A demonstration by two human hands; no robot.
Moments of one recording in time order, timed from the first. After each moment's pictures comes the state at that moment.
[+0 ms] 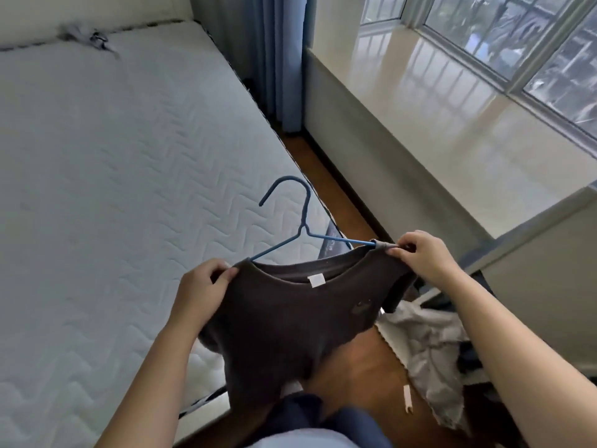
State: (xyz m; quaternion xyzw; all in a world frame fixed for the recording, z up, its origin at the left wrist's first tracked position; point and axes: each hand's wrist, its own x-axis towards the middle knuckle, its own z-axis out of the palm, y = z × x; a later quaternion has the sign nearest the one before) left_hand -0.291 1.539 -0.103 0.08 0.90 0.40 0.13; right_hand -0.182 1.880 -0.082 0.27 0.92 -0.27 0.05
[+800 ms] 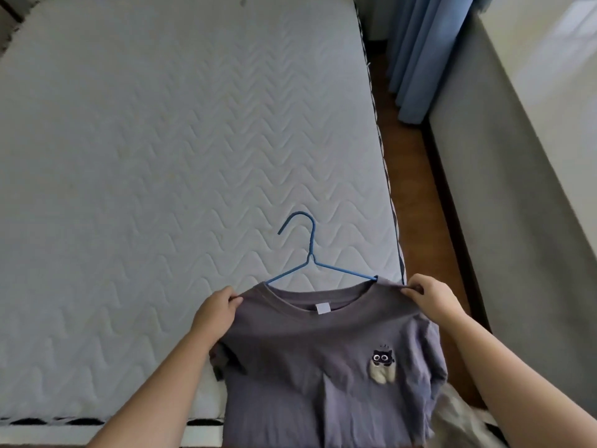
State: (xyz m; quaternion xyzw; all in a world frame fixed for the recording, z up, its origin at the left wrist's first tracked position) left_hand -0.418 1.579 -0.243 -0.18 0.92 0.22 0.25; right_hand -0.438 1.964 -0.248 0.13 0.91 -0.28 0.26
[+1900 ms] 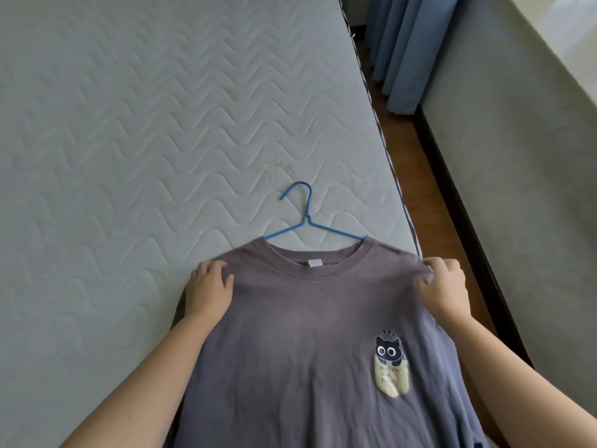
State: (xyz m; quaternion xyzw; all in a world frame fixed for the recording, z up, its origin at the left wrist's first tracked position) left_hand -0.586 1.593 -0.434 -0.12 0.97 0.17 0.12; right_hand -0.551 1.963 -0.426 0.27 0.92 -0.26 0.11
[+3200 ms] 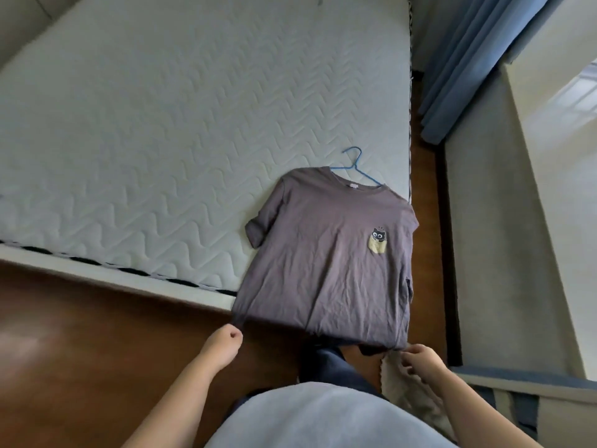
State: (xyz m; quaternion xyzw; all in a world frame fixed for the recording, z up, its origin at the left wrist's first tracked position) left_hand -0.064 1.535 -0.252 -0.34 0.78 0.41 0.33; right_hand -0.127 1.922 -0.245 0.28 0.83 -0.28 0.40
